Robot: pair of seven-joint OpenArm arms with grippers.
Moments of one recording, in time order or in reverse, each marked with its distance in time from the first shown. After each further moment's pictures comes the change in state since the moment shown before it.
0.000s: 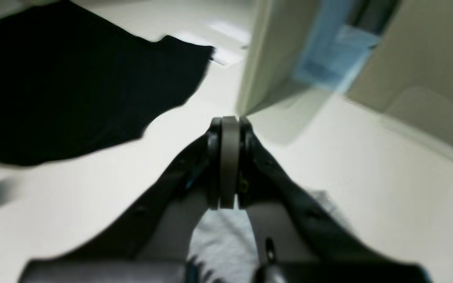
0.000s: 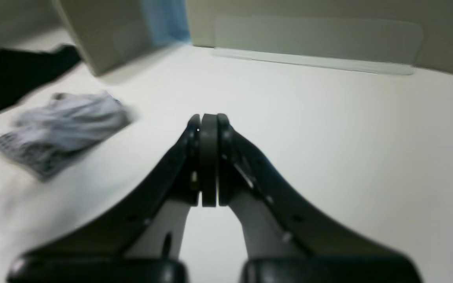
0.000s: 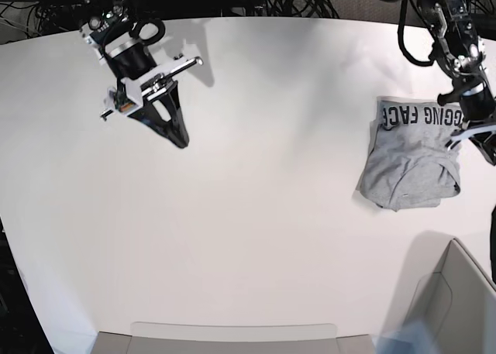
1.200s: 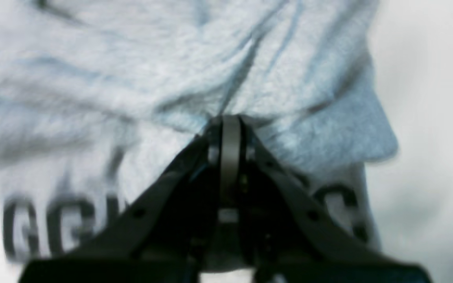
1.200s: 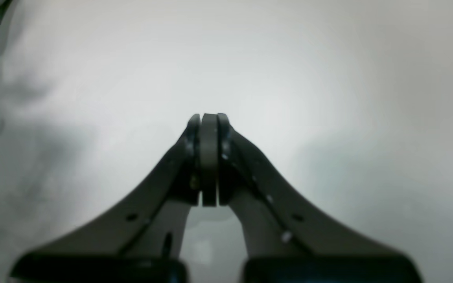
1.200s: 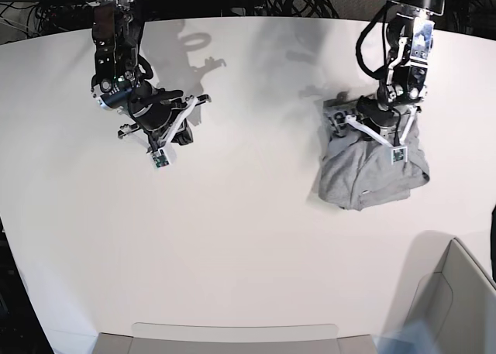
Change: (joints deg) left arm -11.7 -8.0 30.9 -24.6 -1.3 -2.9 26.6; right arm 23.4 -7.5 0.6 -13.3 0.3 -0.7 -56.4
